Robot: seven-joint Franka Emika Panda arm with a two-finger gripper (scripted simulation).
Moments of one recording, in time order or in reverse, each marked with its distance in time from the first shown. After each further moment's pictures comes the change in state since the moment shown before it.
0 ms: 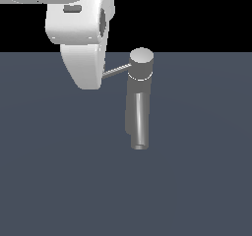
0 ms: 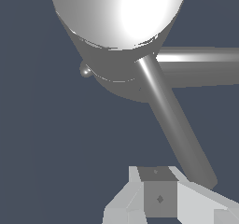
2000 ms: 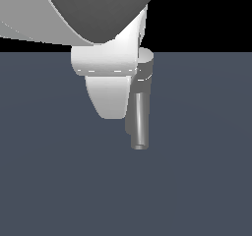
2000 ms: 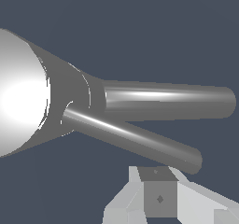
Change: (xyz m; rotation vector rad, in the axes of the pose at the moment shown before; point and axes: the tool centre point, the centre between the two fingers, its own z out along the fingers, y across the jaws) arm 0.045 0.055 -0.001 -0.001 0.006 0.003
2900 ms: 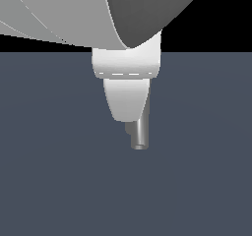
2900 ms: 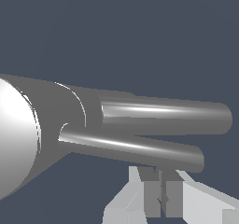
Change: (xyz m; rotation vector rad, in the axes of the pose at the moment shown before) arm 0.019 0.004 0.000 -0.003 -0.006 -0.012
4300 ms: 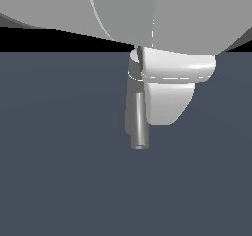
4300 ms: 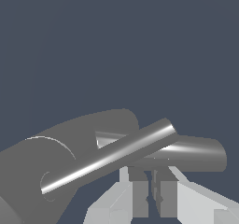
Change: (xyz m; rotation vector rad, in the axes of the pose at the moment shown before) arm 0.046 0.005 -0.001 0.001 -0.003 -0.009
